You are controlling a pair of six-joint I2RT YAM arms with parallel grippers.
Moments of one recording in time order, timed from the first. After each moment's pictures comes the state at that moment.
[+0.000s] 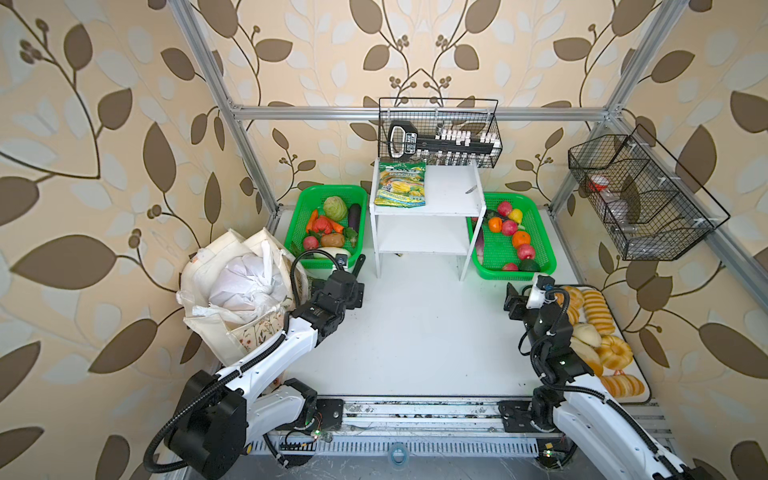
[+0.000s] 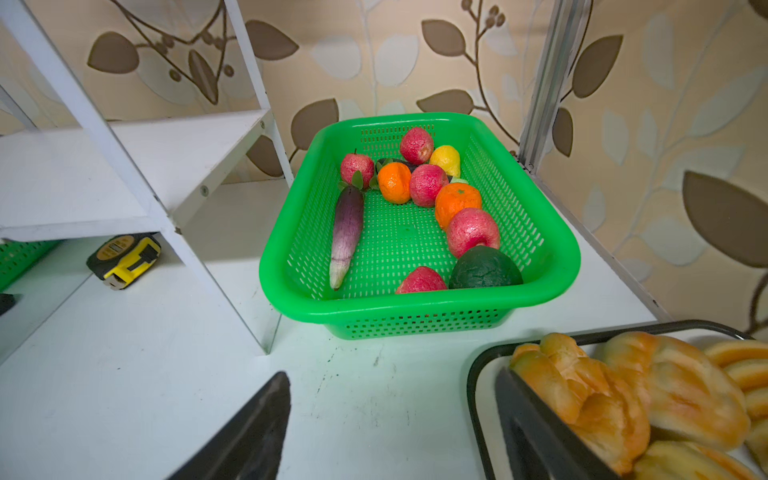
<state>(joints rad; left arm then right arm) -0.39 1.08 0.59 -0.20 -0.46 -0.18 0.21 0.67 0.17 0.27 0.35 0.10</state>
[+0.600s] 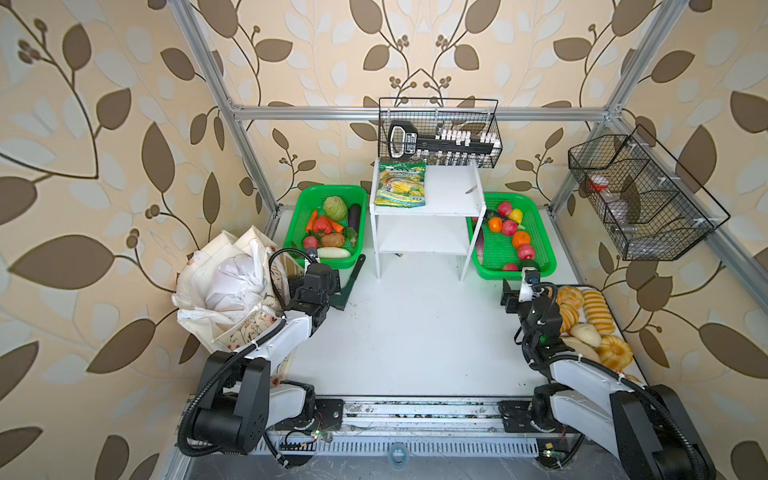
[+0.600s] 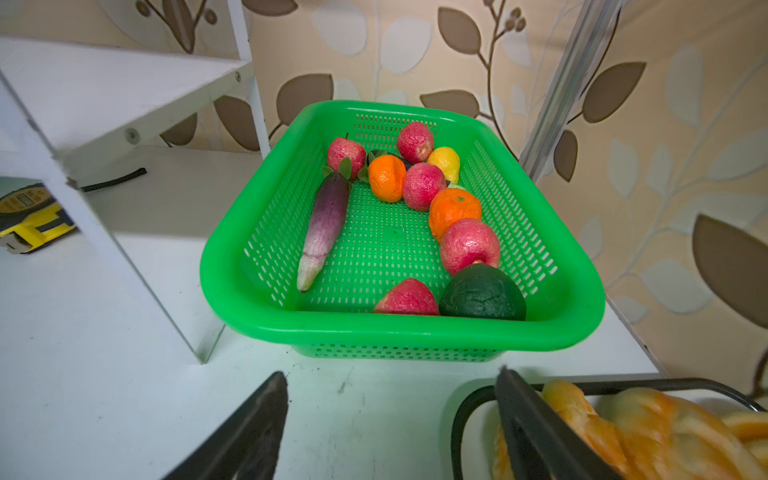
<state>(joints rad) -0.14 1.25 0.53 0.14 -0.45 -0.15 0.11 1.07 0.15 0.71 0.25 -0.06</state>
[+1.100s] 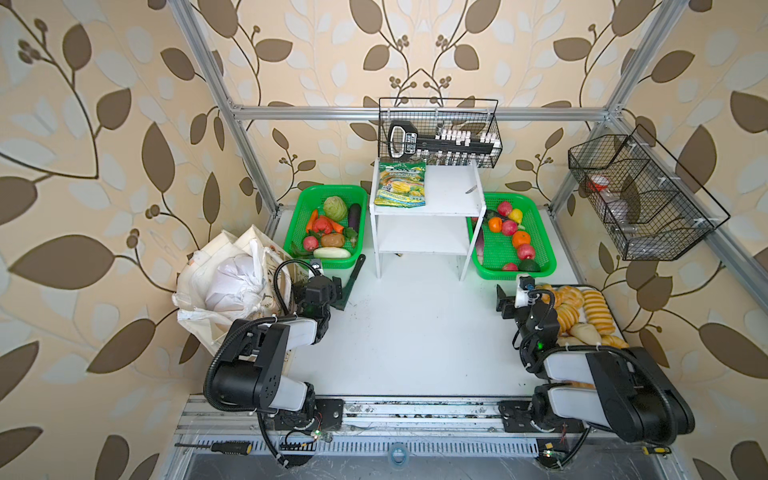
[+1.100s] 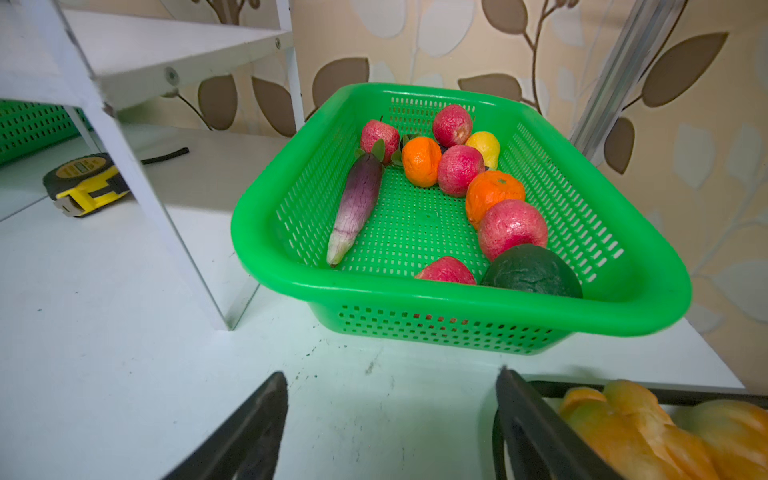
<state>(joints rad) -0.11 1.45 0.36 0.58 -0.38 -0.09 0.09 1.33 0.08 1.02 0.15 -0.07</state>
